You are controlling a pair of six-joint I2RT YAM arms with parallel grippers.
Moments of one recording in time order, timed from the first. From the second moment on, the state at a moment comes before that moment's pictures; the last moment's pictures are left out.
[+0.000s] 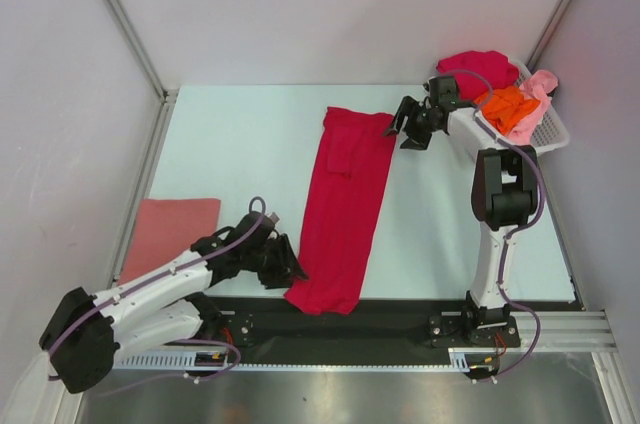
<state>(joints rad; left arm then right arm) -0.75 0.95 0.44 -0.46 0.31 -1.08 0.13 2.10 1.70 -0.52 -0.42 0.55</state>
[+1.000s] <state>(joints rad) -0.46 1.32 0.92 -0.71 0.23 -0.60 0.10 2.56 2.10 -0.25 -0.39 0.60</state>
